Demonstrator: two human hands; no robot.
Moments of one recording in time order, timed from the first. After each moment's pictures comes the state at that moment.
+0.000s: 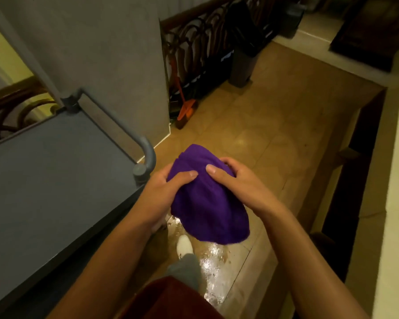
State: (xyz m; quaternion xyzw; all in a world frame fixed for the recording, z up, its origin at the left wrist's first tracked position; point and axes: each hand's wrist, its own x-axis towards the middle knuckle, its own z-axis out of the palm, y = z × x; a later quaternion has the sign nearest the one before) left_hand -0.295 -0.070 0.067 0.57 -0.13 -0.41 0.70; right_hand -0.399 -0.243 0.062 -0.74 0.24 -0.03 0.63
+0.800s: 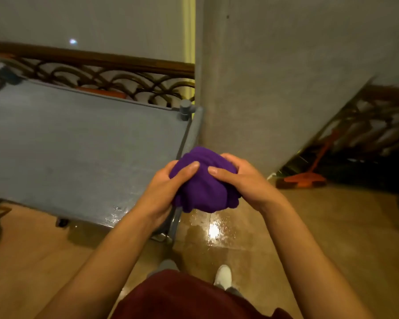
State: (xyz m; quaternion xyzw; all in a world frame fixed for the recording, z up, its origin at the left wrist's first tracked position) left_hand -0.087 -0.188 0.070 0.55 0.23 -0.02 0.80; right_hand 0.015 -0.363 0.063 -0.68 -0.13 0.35 0.63
